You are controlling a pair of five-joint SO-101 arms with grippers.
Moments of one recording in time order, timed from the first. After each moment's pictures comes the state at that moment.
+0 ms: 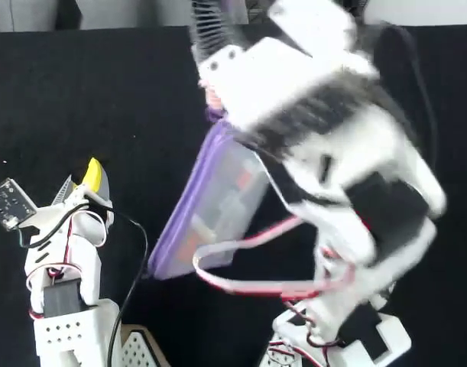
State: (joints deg) left arm -15.5 -94.1 85.1 36.7 27.5; right arm -30.8 -14.0 -51.9 58.2 37.7
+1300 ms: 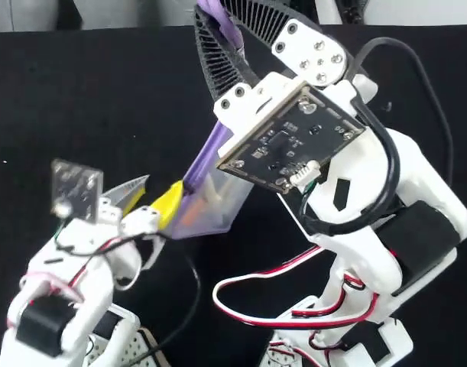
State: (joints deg) left arm 18.0 -83.6 48.2 66.0 9.2; right arm -30.9 -14.4 -57.7 74.4 40.9
